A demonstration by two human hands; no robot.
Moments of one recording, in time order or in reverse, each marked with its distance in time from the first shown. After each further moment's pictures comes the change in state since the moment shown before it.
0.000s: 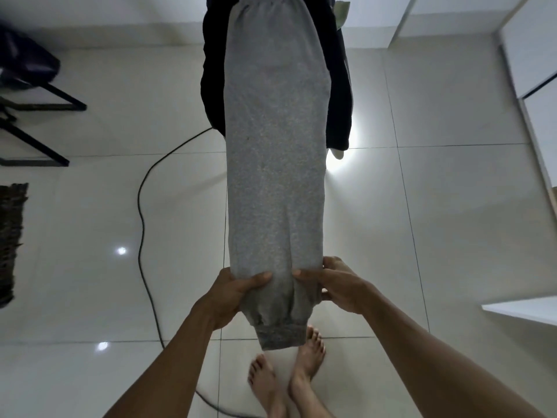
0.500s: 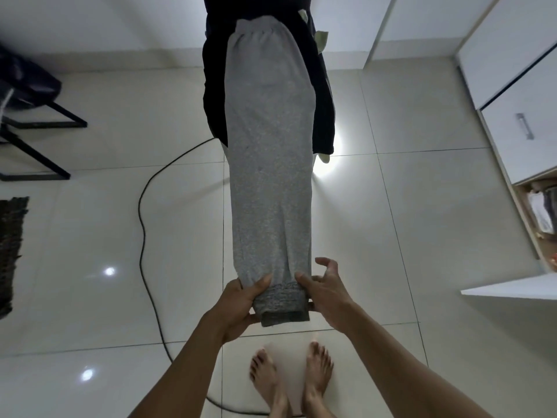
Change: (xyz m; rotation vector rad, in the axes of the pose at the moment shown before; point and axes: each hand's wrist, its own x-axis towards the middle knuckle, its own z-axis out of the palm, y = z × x) left_hand -0.082 -0.031 0.015 -0.075 0.000 -0.059; right_hand -0.073 0.038 0.072 0.155 0.328 -0.001
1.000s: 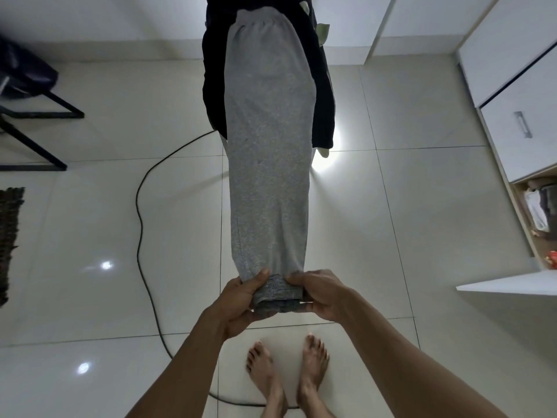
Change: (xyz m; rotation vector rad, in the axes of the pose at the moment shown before) left_hand -0.007 -0.009 0.006 -0.104 0.025 -0.069; right_hand -0.010 -0.008 0.009 0.063 -0.036 0.263
